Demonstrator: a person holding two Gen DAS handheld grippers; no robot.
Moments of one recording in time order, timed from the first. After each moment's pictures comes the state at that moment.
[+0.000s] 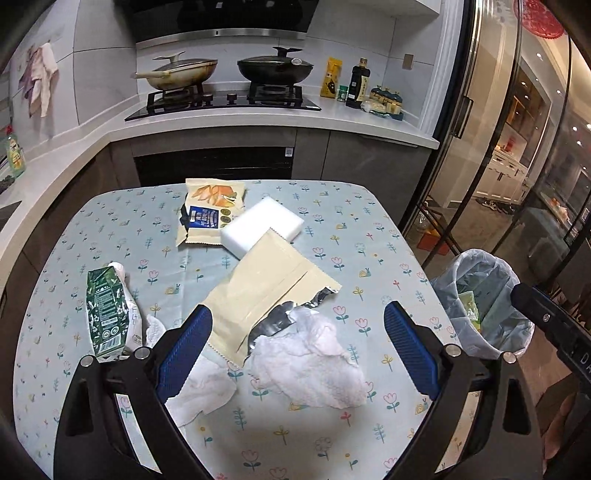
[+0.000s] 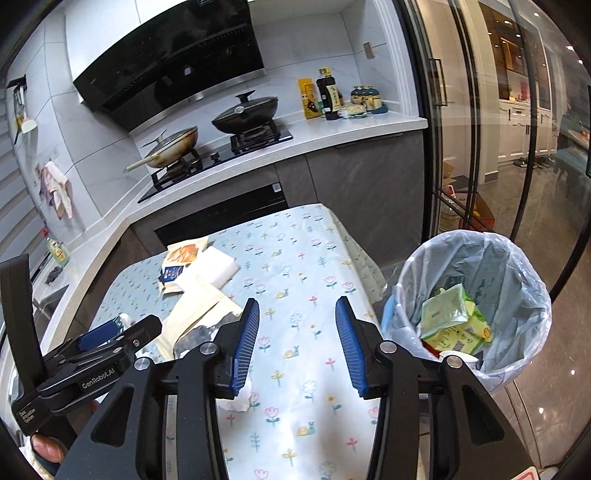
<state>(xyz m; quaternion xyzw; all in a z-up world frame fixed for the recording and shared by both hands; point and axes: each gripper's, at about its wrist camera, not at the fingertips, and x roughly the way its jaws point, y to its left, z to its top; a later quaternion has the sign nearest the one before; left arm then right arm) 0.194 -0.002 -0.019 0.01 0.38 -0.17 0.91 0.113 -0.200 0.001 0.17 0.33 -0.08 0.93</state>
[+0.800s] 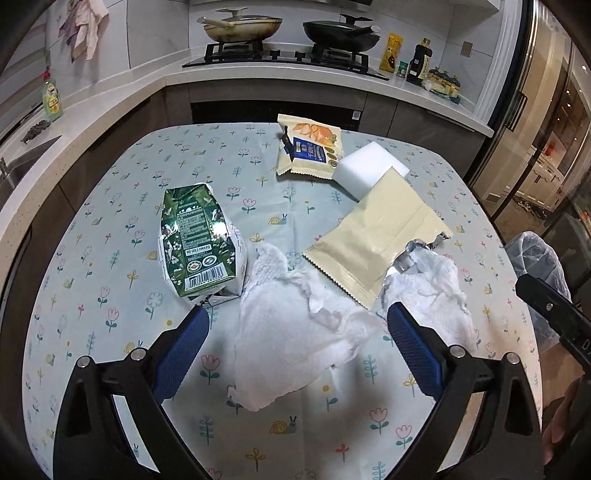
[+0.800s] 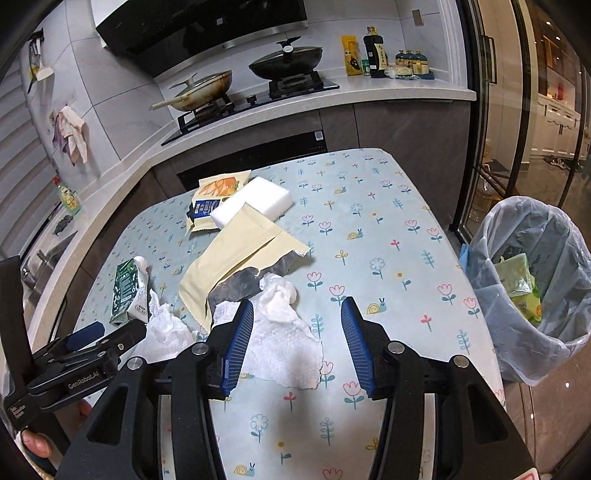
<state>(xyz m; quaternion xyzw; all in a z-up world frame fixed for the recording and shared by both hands) 0.200 0.101 -0.077 -0.01 0.44 -0.10 0.89 0.157 -0.119 -0.058 0.14 0.40 -0.02 0.91</state>
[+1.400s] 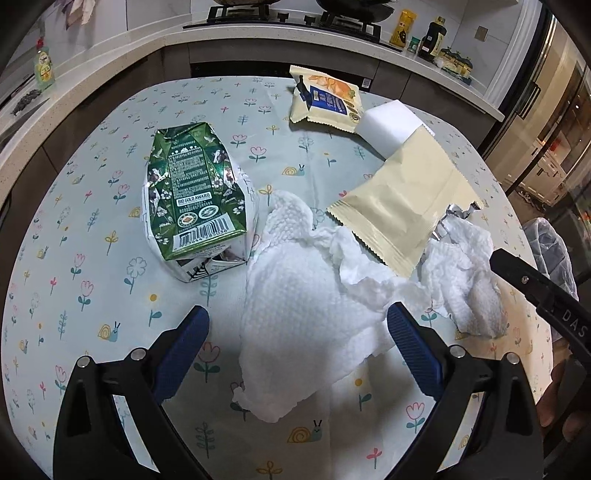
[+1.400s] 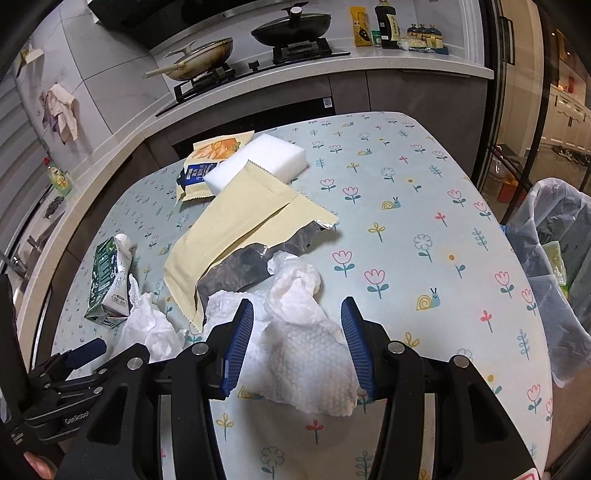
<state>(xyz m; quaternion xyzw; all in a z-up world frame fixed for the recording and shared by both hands) 0.217 0.113 -0.121 -0.03 0.50 -0.10 0.86 0.203 -0.096 -0.104 0.14 0.44 -0.01 0.89</state>
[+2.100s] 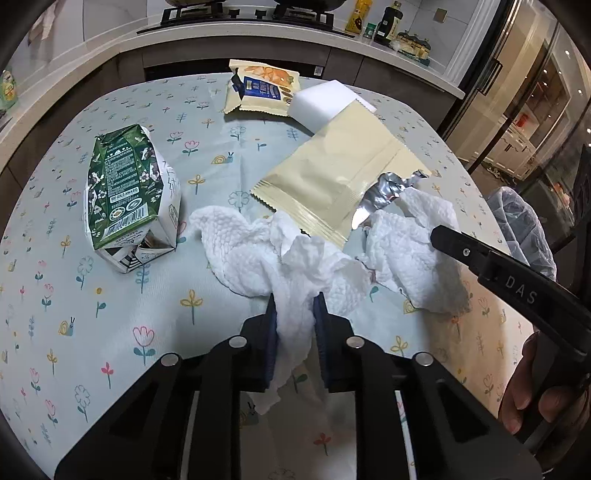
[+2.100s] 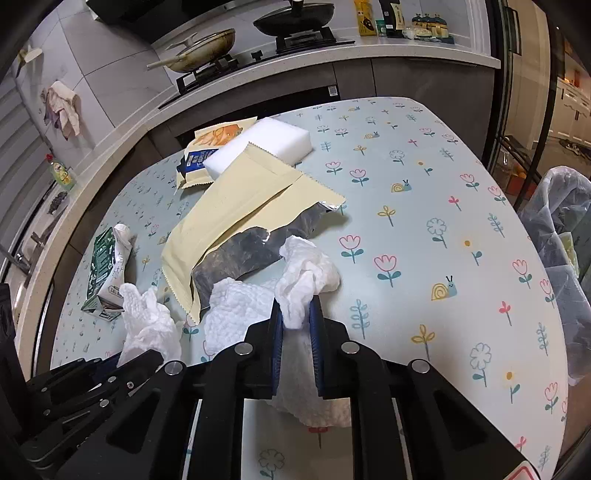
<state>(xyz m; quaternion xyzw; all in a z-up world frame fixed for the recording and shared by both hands) 0.199 0.077 -0.116 -0.01 0.50 -0.18 0.85 0.197 -0.099 -0.109 0.15 0.44 0.00 0.88</state>
